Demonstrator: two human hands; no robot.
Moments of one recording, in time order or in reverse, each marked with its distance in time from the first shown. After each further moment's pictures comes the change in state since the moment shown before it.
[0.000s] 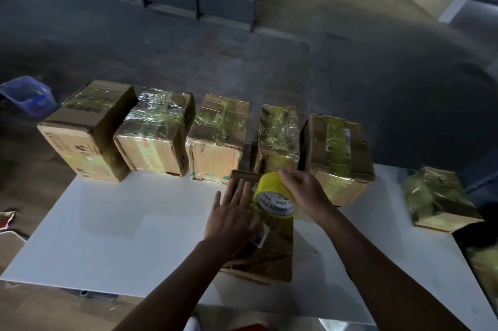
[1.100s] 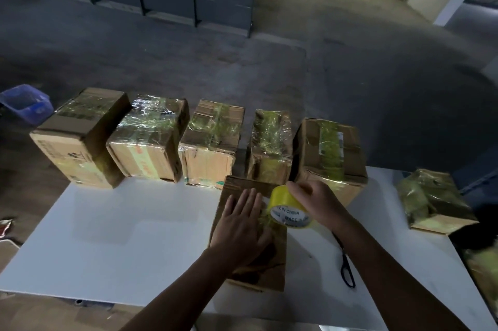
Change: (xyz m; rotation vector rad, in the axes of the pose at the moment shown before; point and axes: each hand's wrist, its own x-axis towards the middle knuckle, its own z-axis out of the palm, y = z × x) left_hand 0.004 0.023 0.016 0.166 -0.006 0.154; right_hand -0.010 0.023 -0.036 -0.136 0.008 -0.066
